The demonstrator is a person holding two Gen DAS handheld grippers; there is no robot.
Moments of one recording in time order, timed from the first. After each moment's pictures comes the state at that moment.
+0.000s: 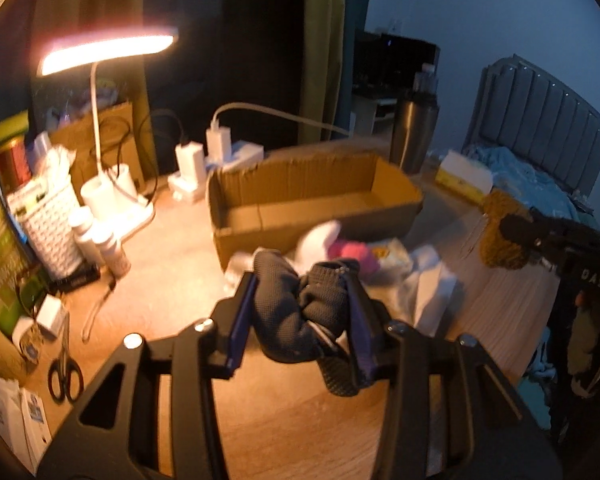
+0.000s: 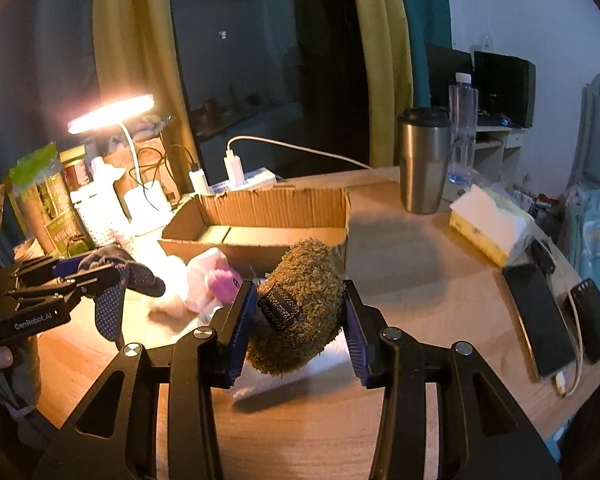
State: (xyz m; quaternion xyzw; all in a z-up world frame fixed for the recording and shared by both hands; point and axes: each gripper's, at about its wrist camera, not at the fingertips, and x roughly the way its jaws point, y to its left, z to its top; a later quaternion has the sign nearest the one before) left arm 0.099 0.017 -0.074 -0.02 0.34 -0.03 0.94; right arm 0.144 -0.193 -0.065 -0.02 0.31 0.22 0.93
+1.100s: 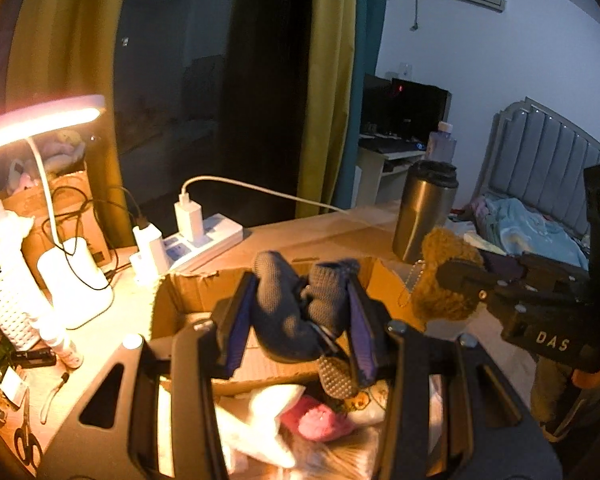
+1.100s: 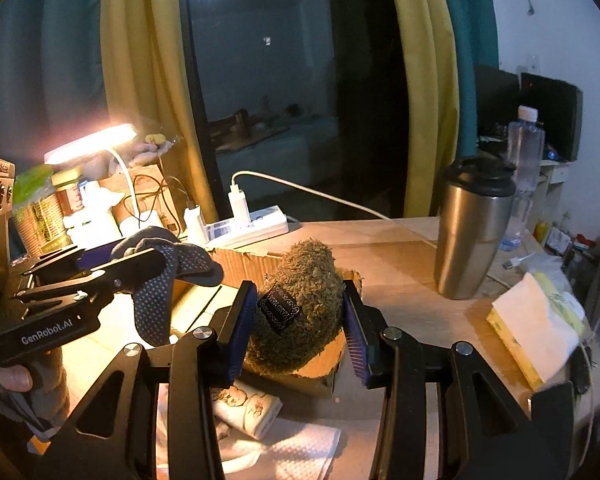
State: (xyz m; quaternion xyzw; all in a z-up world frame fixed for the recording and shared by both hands) left arm 0.216 -0.023 -0.043 -0.05 0.26 -0.01 0.96; right arm 0.270 -0.181 -0.055 -0.03 0.28 0.30 0.91
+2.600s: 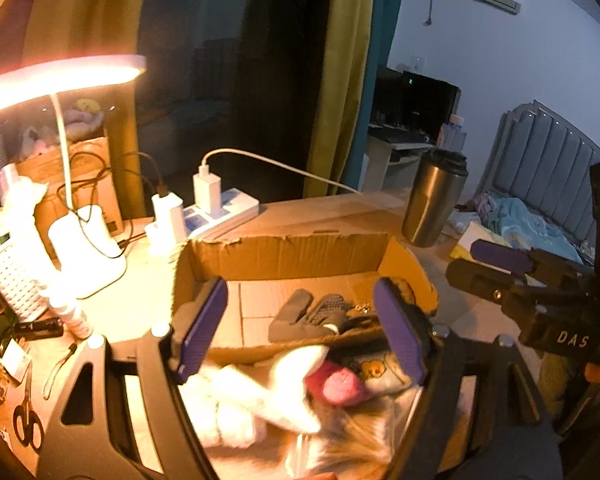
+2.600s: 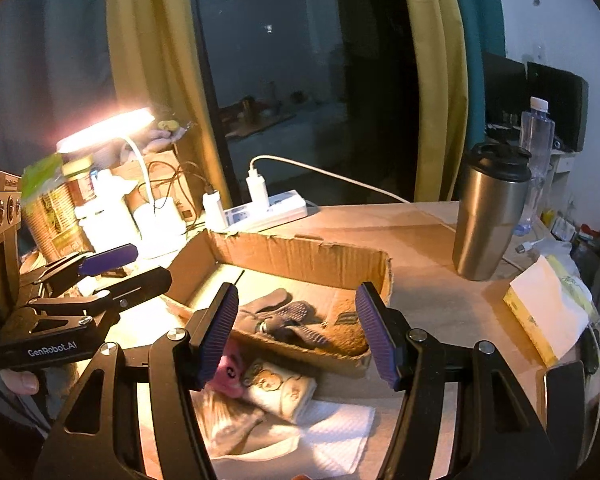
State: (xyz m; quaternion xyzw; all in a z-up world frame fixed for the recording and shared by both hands) left arm 0.202 0.000 -0.058 -0.07 0.29 0.00 0.96; right arm 0.244 -0.157 -0.051 -0.04 0.31 0.30 0.90
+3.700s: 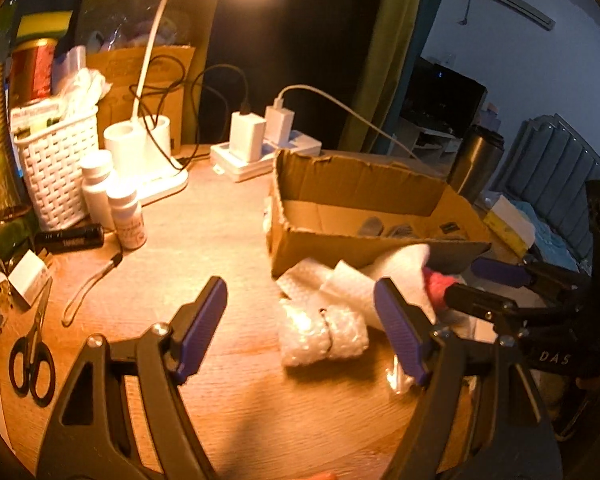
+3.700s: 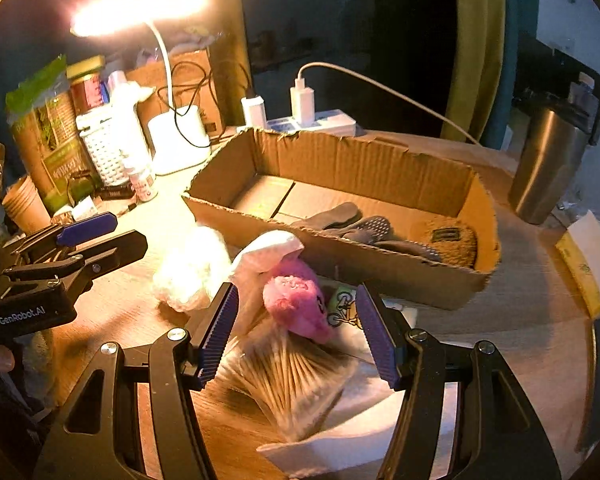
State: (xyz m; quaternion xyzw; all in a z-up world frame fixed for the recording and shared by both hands) left arm 0.140 0.081 -0.123 -0.13 0.33 0.02 0.94; right arm 0.203 -0.075 -0.121 -0.11 0.39 0.29 0.87
